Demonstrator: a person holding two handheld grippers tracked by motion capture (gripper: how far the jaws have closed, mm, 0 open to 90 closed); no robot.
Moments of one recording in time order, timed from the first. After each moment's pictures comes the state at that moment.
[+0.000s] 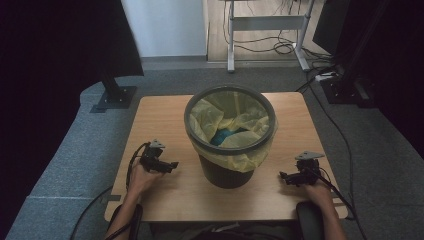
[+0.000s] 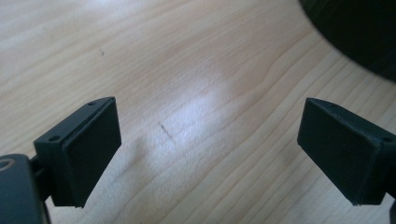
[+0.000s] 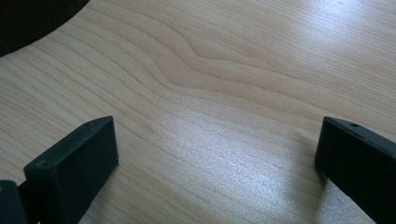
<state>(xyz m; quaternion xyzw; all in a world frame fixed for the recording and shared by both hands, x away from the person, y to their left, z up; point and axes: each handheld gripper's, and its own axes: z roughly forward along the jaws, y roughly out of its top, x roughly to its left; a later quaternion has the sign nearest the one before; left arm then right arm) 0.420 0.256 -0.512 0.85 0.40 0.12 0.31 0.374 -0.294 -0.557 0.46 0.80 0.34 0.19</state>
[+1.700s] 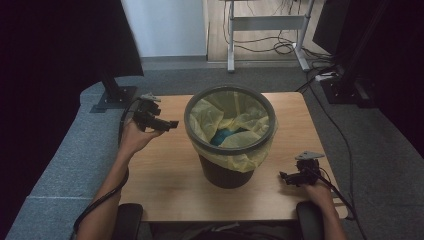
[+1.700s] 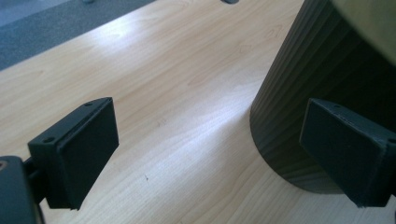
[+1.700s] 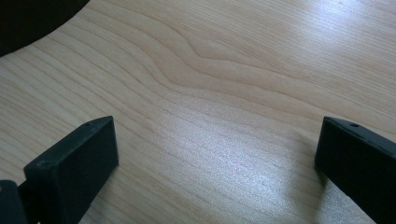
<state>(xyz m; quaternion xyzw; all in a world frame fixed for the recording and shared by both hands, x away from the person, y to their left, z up) 0.467 0.238 -0.351 0.84 0.38 0.13 0.36 0.374 -0.295 -0.557 0.46 0.80 0.34 0.19</state>
